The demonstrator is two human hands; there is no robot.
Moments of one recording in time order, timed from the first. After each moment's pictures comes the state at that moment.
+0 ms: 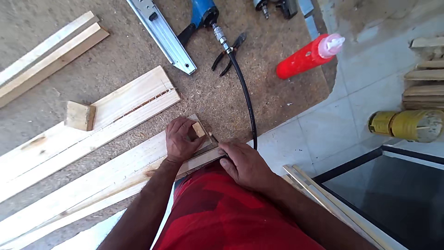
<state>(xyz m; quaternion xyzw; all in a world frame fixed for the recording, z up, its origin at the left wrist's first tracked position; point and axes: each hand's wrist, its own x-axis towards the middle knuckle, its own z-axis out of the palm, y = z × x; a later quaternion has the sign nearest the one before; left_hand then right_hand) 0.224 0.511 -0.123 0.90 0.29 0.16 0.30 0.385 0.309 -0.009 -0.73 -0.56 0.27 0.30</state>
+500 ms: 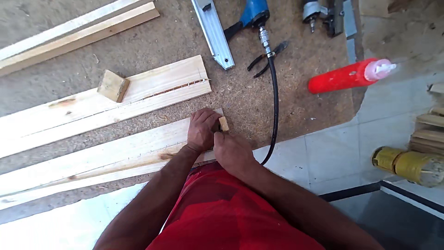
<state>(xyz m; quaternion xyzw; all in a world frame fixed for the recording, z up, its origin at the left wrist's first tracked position) 0.223 0.512 -0.123 0.90 0.28 0.16 0.30 0.324 0.401 -0.016 -0.77 -0.60 0.21 0.05</state>
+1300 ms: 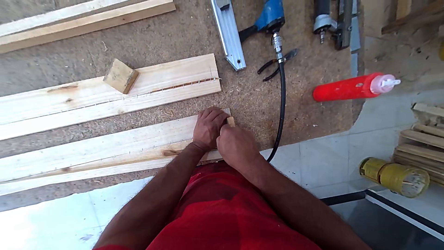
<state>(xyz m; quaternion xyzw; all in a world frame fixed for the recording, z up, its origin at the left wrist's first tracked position) 0.223 0.514 -0.122 0.90 0.27 0.17 0.29 0.326 0.451 0.025 -0.80 -0.48 0.36 -0.08</state>
